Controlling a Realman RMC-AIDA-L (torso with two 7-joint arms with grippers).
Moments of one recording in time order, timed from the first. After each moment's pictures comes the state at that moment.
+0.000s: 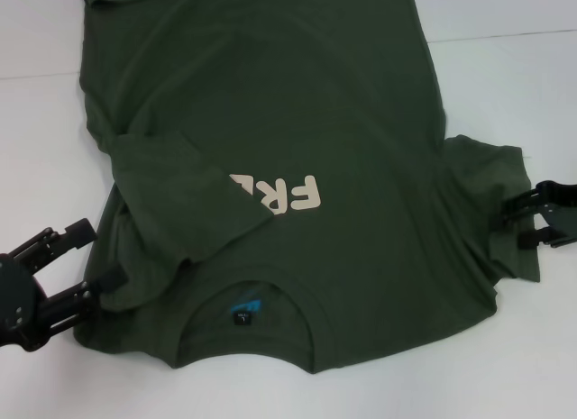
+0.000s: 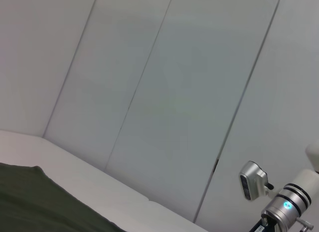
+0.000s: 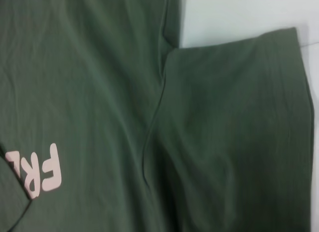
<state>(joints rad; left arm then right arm) -0.29 -2.17 0.32 0.69 1.98 1.92 -1.29 0.62 1.87 -0.57 -0.62 -2.58 -1.47 2.69</state>
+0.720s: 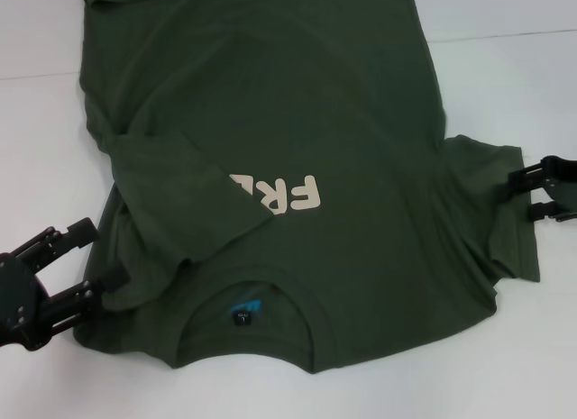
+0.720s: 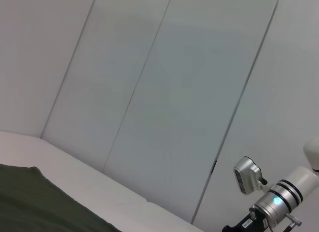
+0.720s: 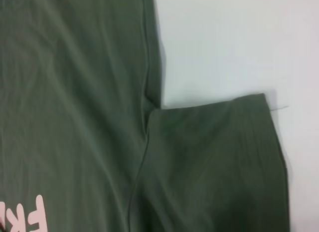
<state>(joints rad) -0.29 -2.17 0.32 0.68 1.98 1.92 -1.29 0.63 1.87 -0.57 -0.63 -2.58 -1.38 2.72</state>
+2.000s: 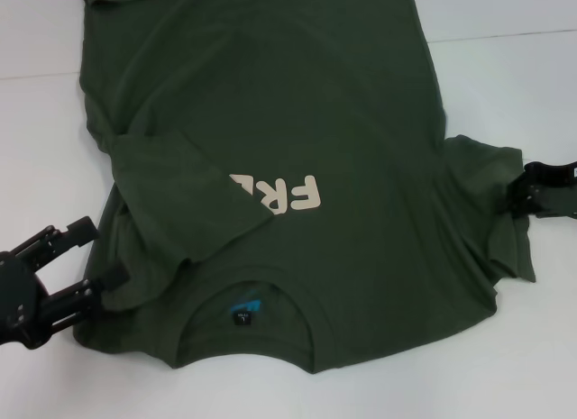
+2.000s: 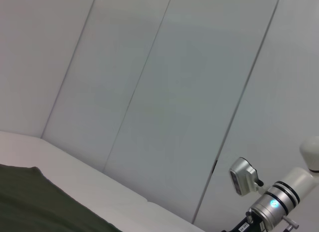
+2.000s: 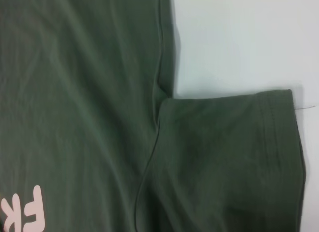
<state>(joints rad) -0.30 -2.17 0.32 0.68 1.98 1.92 -1.29 0.65 1.89 -0.62 -0.63 -2.59 -1.35 2.72</state>
